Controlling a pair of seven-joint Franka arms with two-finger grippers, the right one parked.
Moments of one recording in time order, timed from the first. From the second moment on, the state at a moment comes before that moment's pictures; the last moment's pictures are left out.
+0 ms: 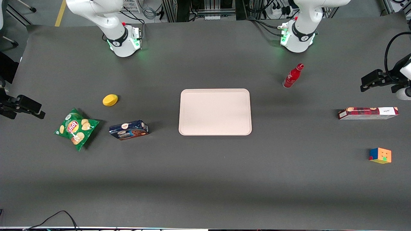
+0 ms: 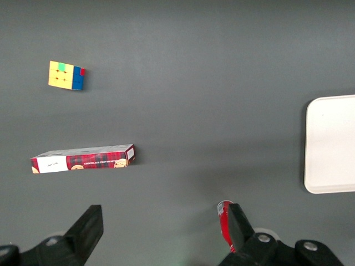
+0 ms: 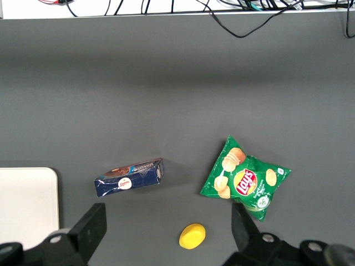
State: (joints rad) arm -0.06 -0.03 0.09 -1.65 0.03 1.58 0.10
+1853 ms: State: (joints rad) arm 0.14 0.01 0.34 -2.19 0.05 2.19 1.95
